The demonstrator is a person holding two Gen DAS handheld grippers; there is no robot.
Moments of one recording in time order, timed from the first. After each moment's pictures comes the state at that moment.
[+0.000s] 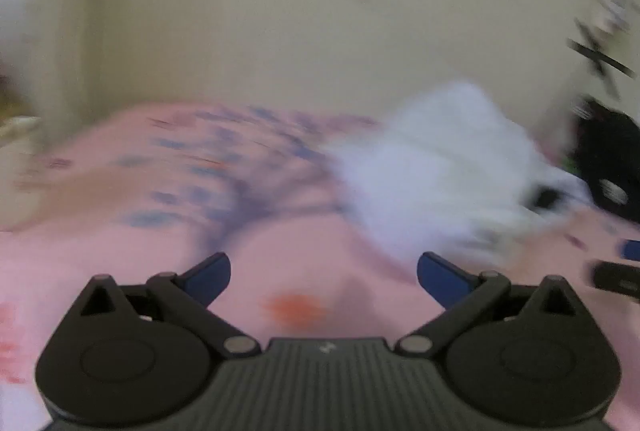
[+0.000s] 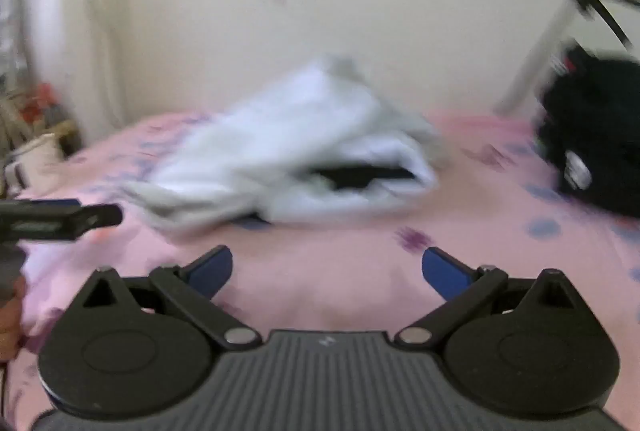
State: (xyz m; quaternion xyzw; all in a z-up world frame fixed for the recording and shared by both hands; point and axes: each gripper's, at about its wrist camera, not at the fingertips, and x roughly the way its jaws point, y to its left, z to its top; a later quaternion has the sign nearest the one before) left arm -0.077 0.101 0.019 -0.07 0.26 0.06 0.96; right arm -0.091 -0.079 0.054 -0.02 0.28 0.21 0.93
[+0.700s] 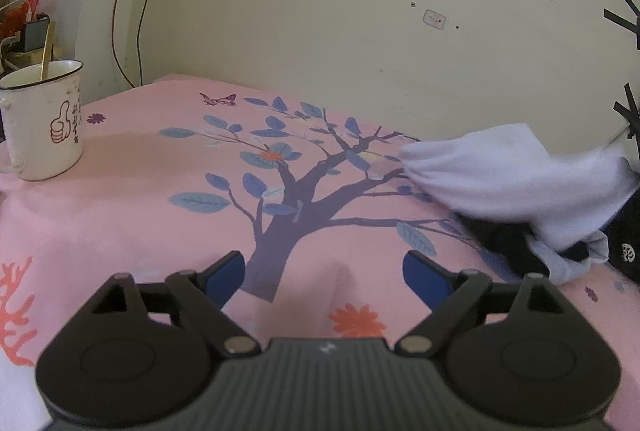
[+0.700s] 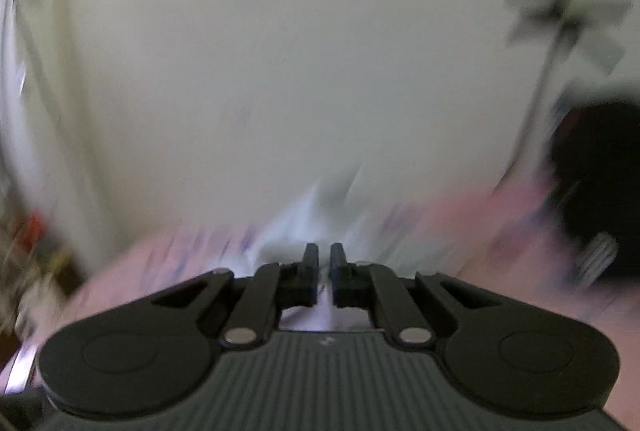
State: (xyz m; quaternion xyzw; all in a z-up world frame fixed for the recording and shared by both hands) left arm -0.071 0.128 0.010 -0.14 0.26 0.07 0.95; right arm -0.046 -0.078 0.137 0.12 0.19 0.13 0.97
